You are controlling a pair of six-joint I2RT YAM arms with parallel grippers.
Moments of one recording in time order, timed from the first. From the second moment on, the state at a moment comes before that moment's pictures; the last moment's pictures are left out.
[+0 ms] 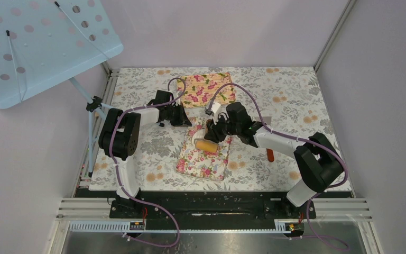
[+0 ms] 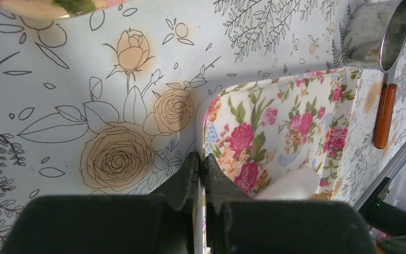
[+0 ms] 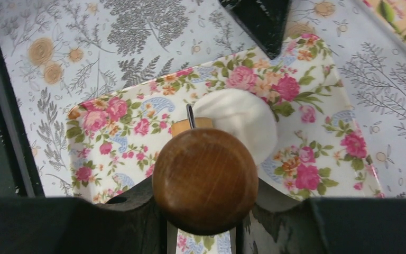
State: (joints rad) left arm -0.25 1.98 1.15 -0.10 0.56 -0.38; right arm 0.66 1.62 0.92 0.08 -0.46 -0.11
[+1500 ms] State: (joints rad) left arm -0.25 1.98 1.15 -0.10 0.56 -0.38; right arm 0.68 1.70 1.10 -0.03 -0.33 -0.08
